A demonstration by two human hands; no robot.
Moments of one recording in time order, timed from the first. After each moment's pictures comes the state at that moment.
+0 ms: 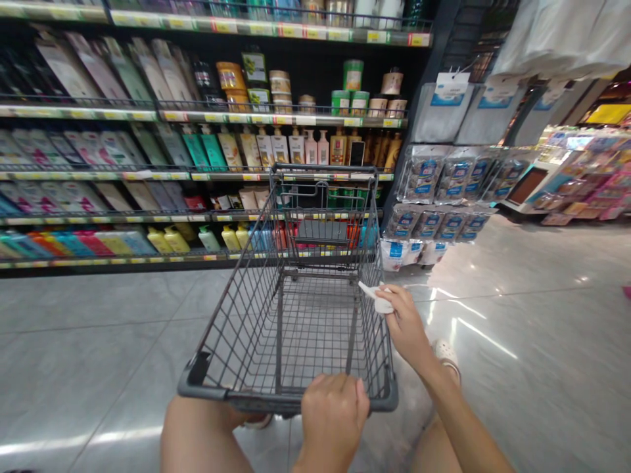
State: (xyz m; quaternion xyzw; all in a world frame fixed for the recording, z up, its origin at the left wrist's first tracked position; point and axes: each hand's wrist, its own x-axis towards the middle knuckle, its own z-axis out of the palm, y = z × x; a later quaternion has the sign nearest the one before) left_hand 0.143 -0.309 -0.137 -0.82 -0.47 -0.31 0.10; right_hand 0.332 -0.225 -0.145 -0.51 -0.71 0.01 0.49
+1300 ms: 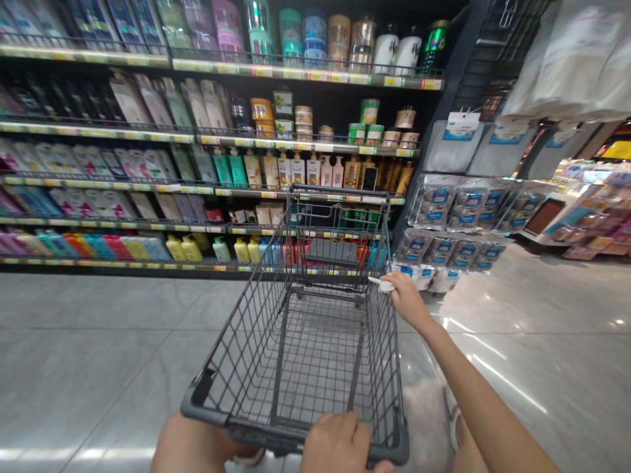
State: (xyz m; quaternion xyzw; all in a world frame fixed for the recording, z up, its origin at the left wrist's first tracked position) left_hand 0.138 -0.300 -0.144 -0.83 -0.39 -0.37 0.16; right_hand 0.371 -0.102 -0.135 -0.49 -0.75 0.02 0.44
